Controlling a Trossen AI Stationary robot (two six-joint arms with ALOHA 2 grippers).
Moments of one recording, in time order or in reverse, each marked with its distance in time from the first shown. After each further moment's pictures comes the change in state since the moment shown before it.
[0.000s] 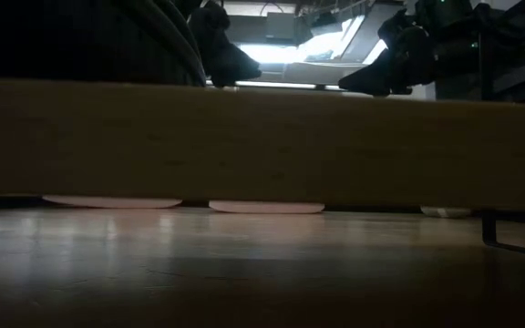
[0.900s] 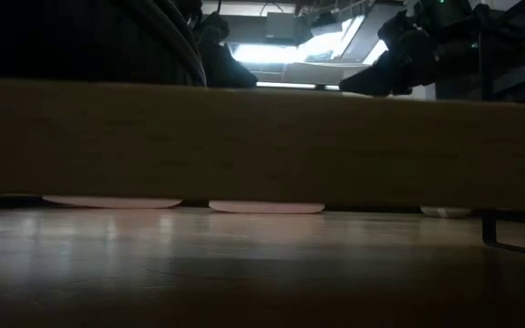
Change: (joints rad) left arm 0.009 0.000 0.000 -0.028 -0.190 0.026; right arm 0.000 0.000 0.000 -0.015 0.000 -0.031
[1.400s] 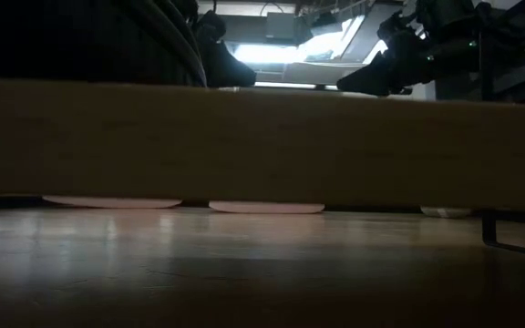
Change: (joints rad) left arm 0.056 0.000 0.000 0.049 0.103 0.019; right arm 0.001 0.000 0.000 0.049 0.125 0.036
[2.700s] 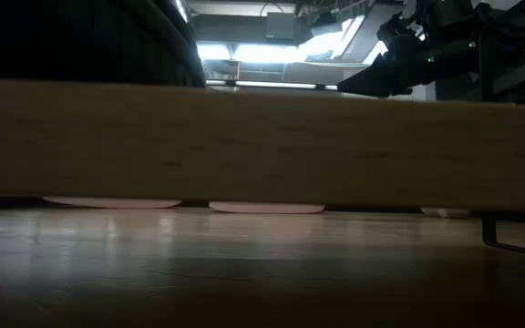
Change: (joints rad) left arm 0.209 -0.387 0.001 -0.896 -0.575 0.090; right arm -0.001 0.000 0.000 -0.018 0.001 -0.026
